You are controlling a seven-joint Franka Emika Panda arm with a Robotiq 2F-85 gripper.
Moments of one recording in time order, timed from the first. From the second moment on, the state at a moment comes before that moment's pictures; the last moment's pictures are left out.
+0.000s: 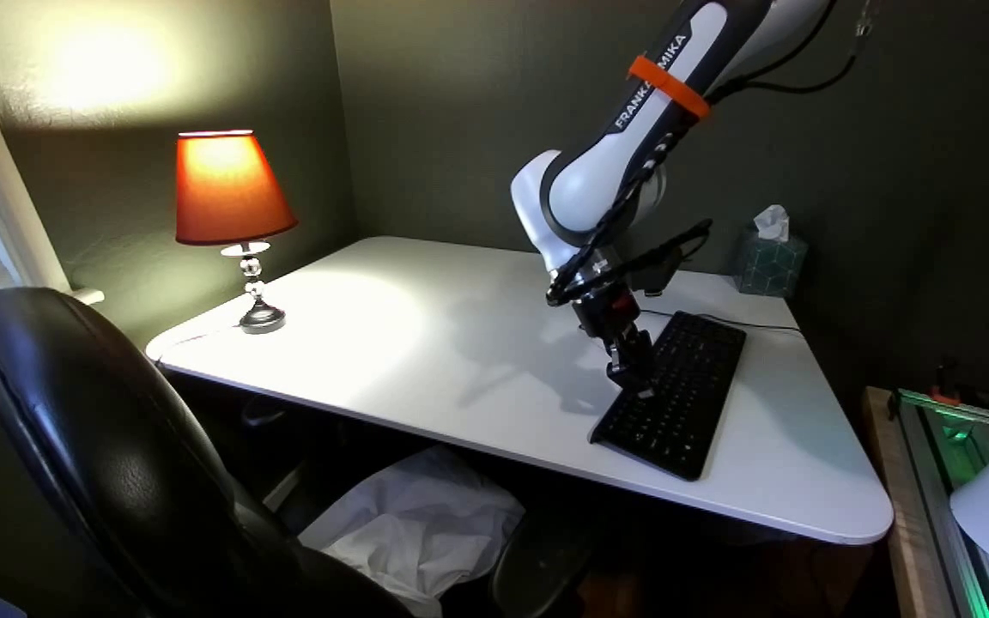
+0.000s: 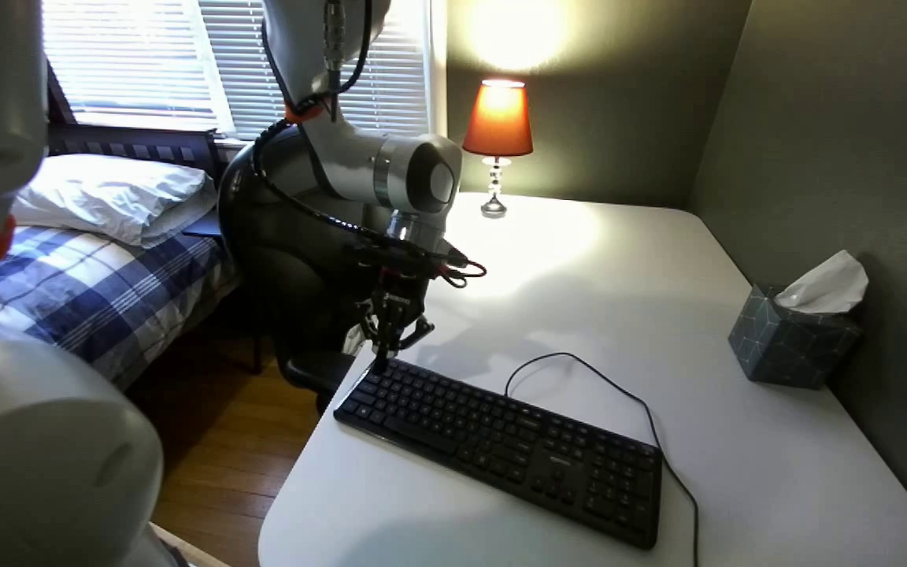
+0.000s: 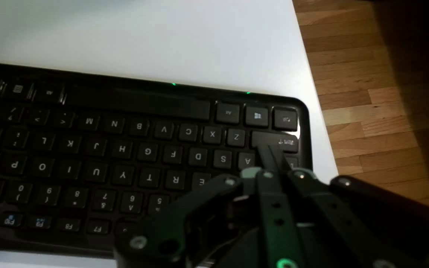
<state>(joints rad) 0.00 0.38 0.03 -2.22 0.02 2.00 -0.08</state>
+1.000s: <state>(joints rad) -0.02 0.42 0.02 -2.19 0.02 2.04 -0.08</state>
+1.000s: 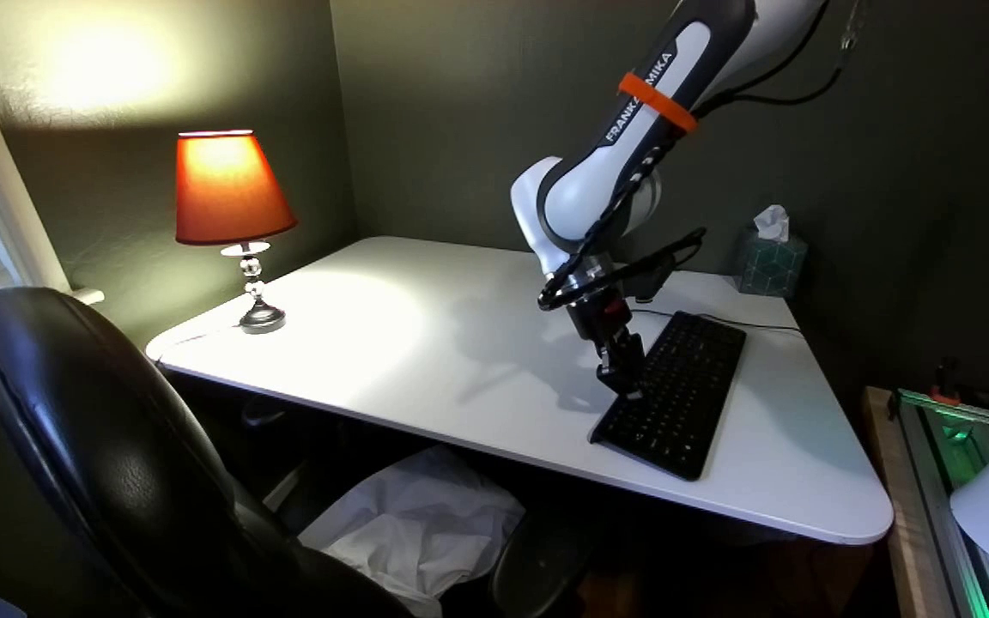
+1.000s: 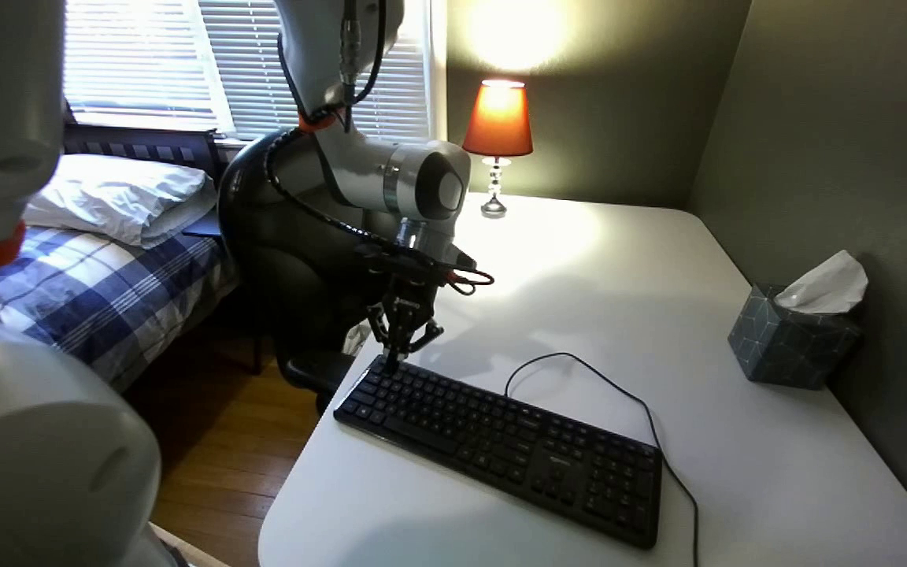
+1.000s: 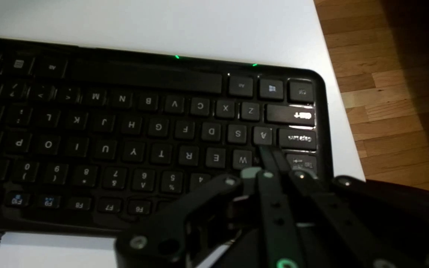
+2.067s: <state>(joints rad) -0.02 0.48 0.02 -2.14 0.02 2.04 -0.08</state>
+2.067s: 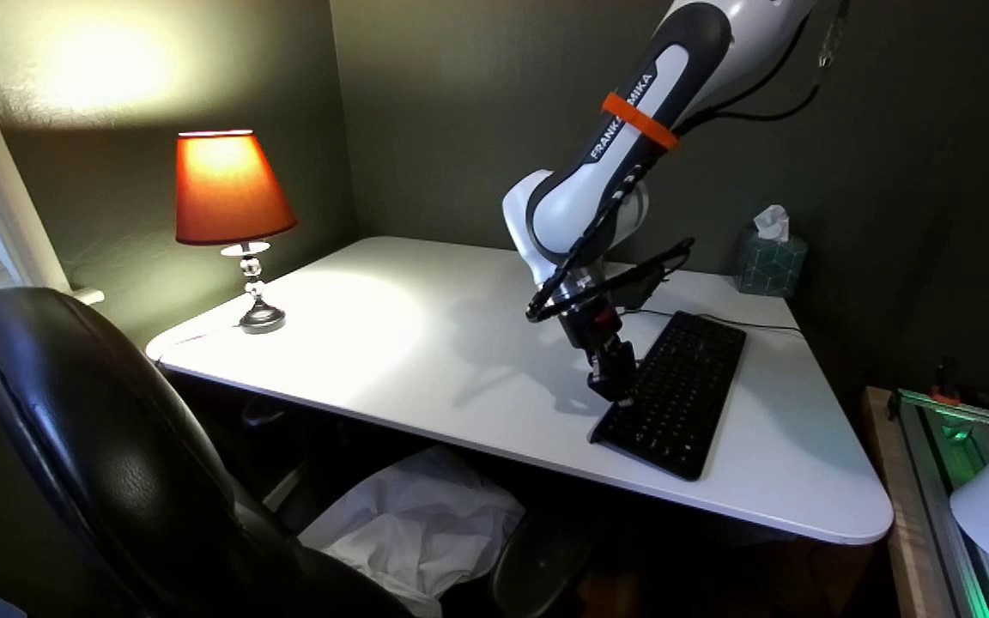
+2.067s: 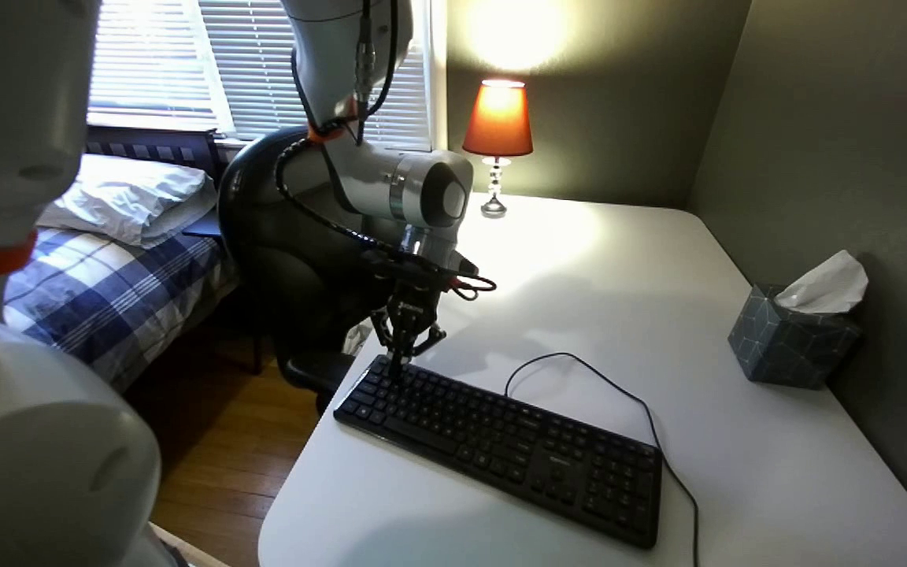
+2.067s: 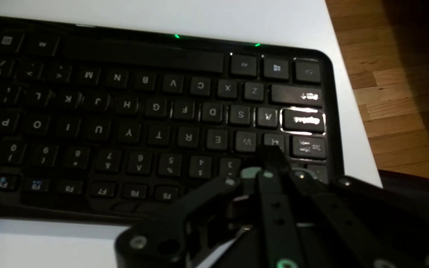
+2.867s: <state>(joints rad) -0.02 0.49 0.02 -2.13 0.02 2.04 -0.08</state>
